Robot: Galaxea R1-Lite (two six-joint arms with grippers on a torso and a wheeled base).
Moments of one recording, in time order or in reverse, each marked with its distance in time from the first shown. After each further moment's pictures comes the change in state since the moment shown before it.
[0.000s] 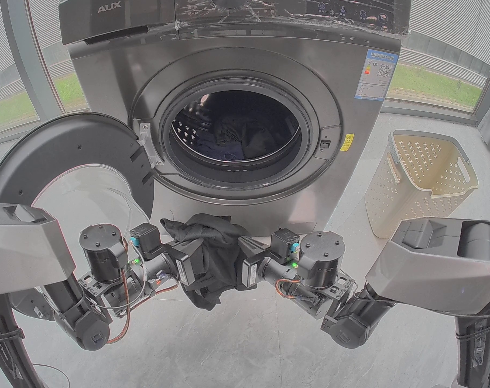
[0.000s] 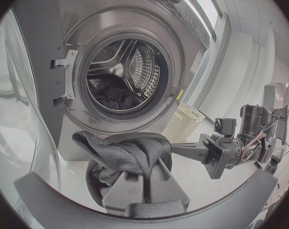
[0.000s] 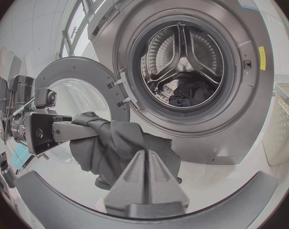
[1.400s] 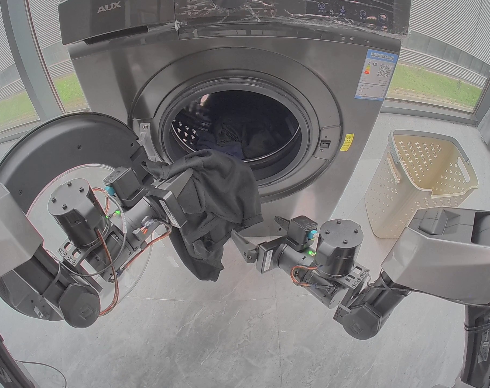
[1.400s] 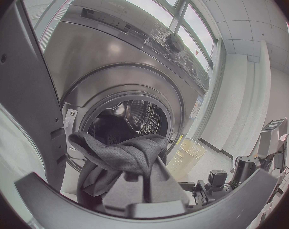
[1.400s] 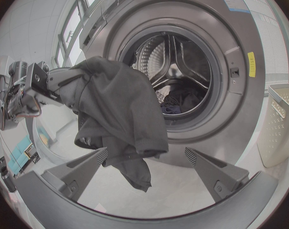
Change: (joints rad) left arm 0.007 -0.149 -0.159 0.000 0.055 -0.062; right arm -0.054 -0.048 0.038 -0.029 0.007 0.013
